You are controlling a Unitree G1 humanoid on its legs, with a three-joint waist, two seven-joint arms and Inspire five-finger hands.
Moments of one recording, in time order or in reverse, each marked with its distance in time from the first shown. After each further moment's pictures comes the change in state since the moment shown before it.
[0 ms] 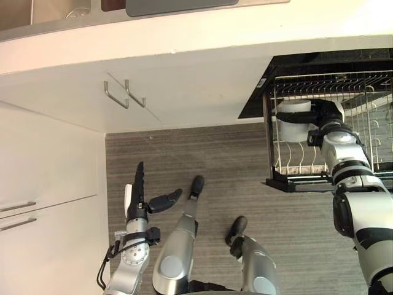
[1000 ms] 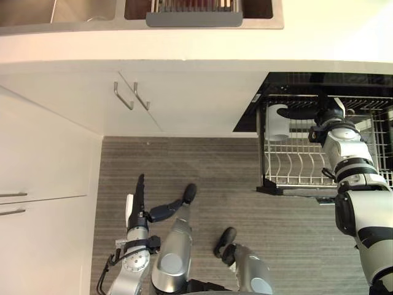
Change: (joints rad) left arm 0.034 -0.016 0.007 0.130 0.048 0.044 -0.004; right arm 0.099 -0.012 -0.048 -0.148 0.129 0.013 0.053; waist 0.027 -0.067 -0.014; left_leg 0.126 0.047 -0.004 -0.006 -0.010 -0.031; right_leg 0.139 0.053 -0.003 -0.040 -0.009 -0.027
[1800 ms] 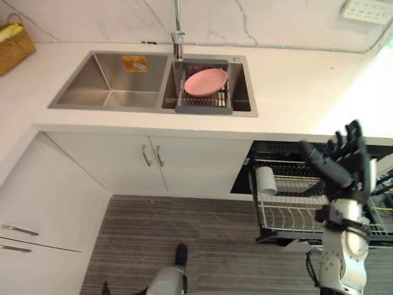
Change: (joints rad) left arm 0.263 -0.191 0.358 0.518 0.029 -0.038 -0.026; right arm 0.992 0.525 -0.405 -1.289 0.155 -0.303 0.076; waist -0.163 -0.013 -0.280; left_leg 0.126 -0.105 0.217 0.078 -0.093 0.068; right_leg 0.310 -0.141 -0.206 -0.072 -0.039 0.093
